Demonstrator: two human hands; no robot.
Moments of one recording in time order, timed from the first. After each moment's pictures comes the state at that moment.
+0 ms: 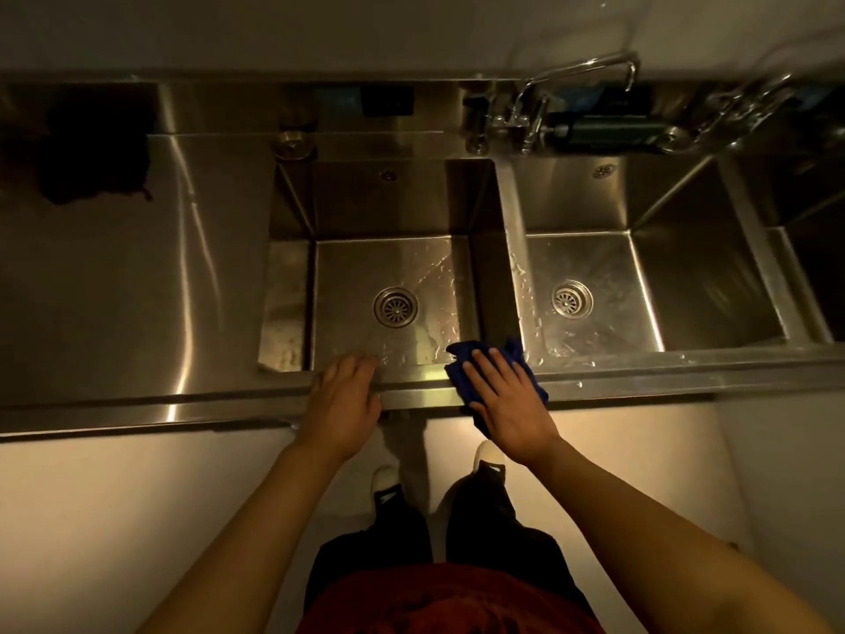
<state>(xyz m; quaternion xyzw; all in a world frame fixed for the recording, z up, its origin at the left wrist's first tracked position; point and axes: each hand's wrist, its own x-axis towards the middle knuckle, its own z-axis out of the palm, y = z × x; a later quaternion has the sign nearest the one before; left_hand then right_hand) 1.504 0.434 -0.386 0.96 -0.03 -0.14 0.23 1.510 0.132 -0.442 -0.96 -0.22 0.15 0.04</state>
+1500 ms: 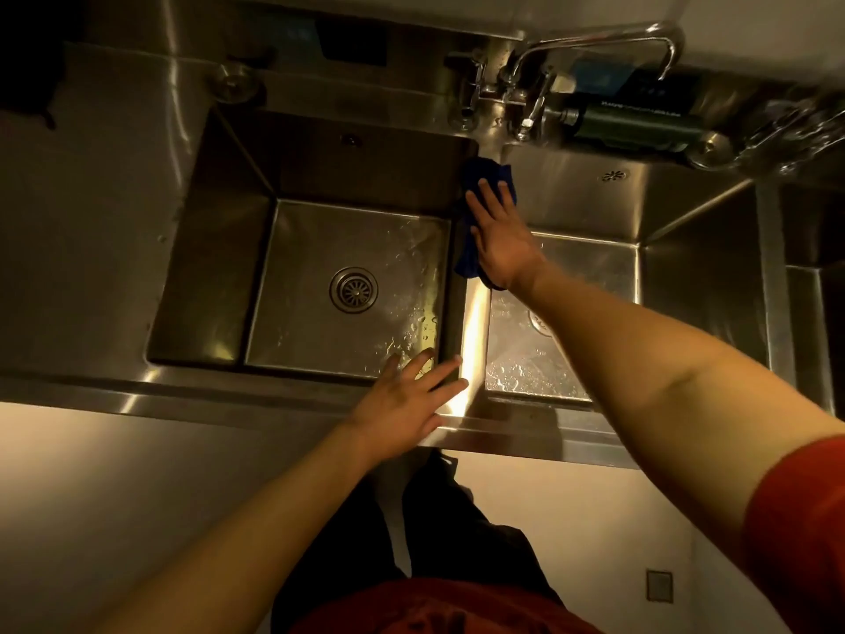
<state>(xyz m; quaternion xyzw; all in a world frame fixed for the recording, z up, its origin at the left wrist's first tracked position) 1.584 0.244 -0.434 0.94 -0.26 -0.19 0.15 1.833 0.063 -0.447 -0.96 -0.23 0.11 0.08</state>
